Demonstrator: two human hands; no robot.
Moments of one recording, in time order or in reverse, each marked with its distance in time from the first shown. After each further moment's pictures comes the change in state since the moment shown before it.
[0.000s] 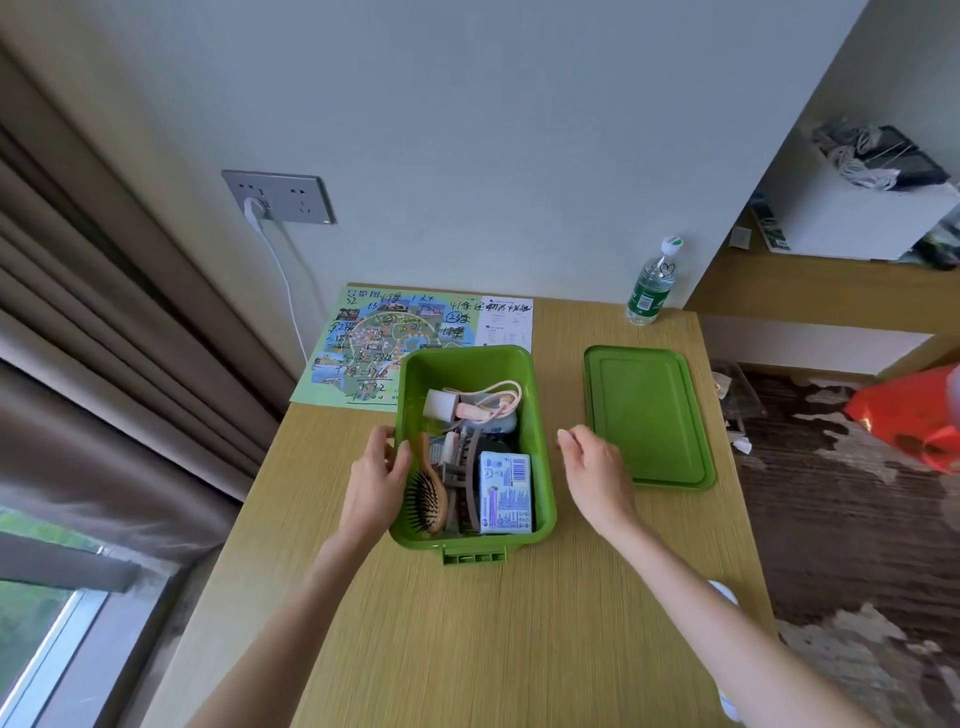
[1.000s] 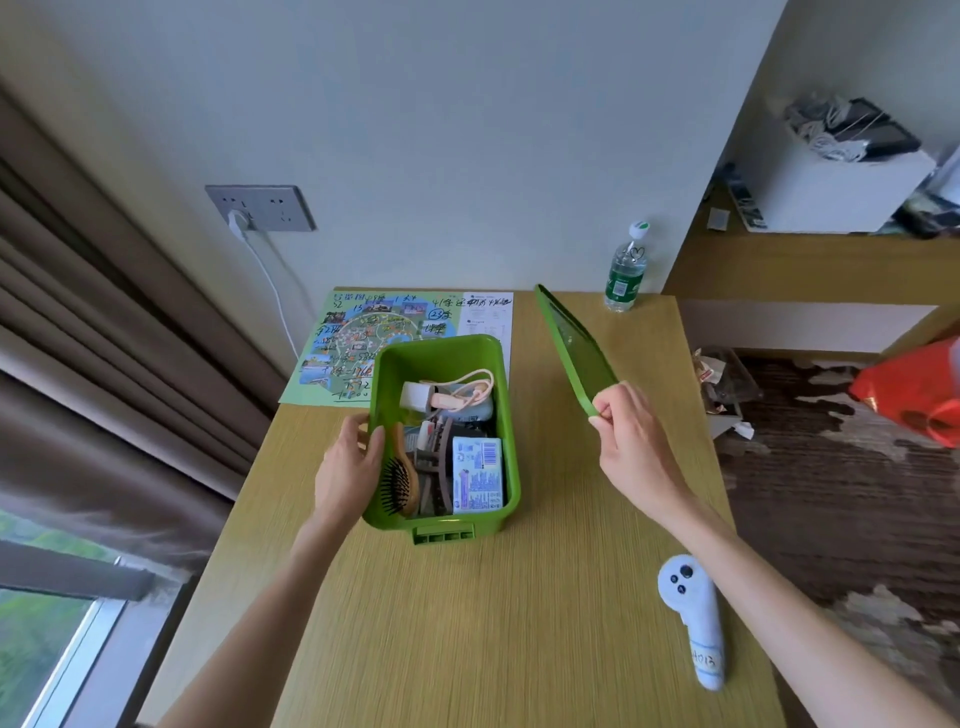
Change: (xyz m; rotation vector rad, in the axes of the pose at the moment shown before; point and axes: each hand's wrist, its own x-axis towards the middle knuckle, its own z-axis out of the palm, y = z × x) left_hand -0.013 0.028 -0.004 0.207 0.041 -0.061; right_hand -0.010 0.021 -0.086 -0.173 0.102 -0.316
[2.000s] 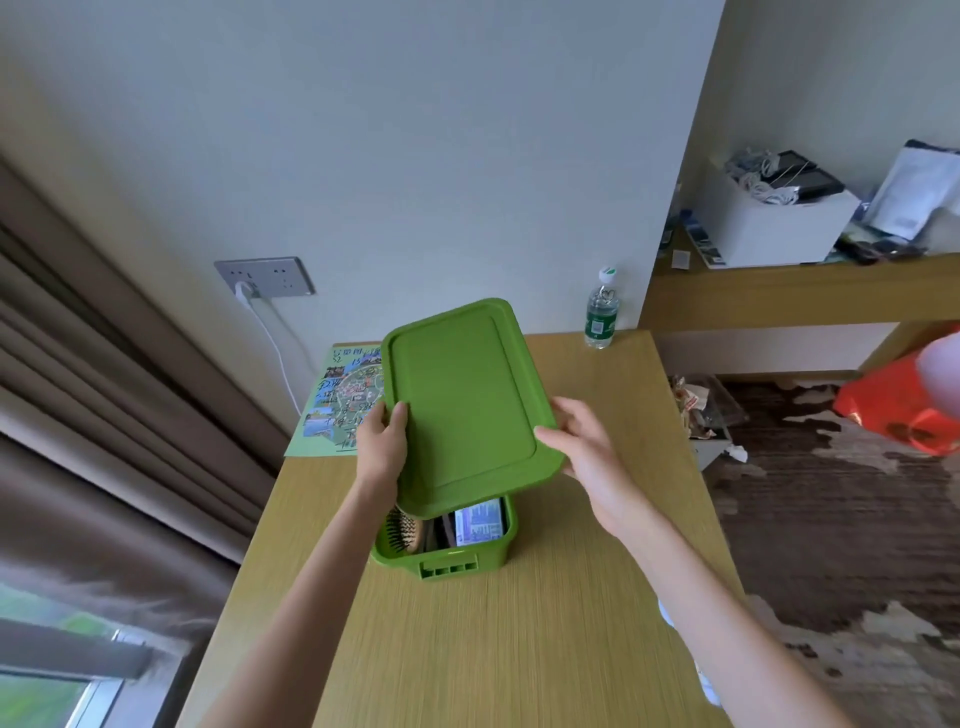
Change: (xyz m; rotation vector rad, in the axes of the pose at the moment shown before) left_hand 0.010 0.106 -0.020 -0.646 0.003 -0.145; right_hand 0.012 -0.072 -0.030 1.132 -0.121 0.642
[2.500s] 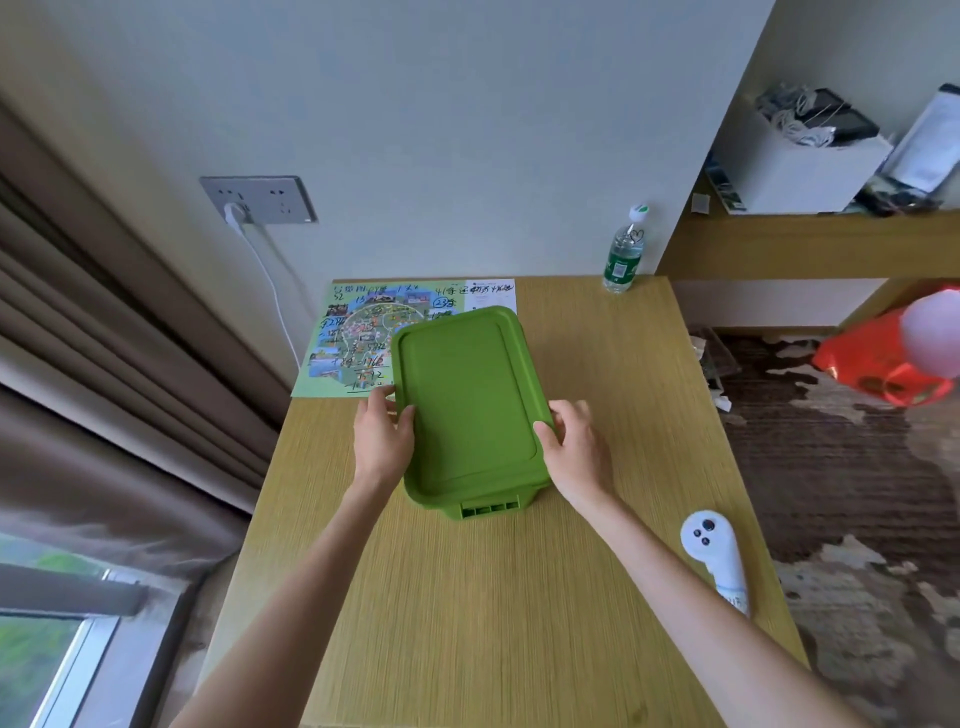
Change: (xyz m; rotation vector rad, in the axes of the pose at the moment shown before) left_hand 0.017 -0.079 -0.058 0.508 -0.022 0.202; right_hand 0.006 0.097 0.057 -0.940 0.295 -0.213
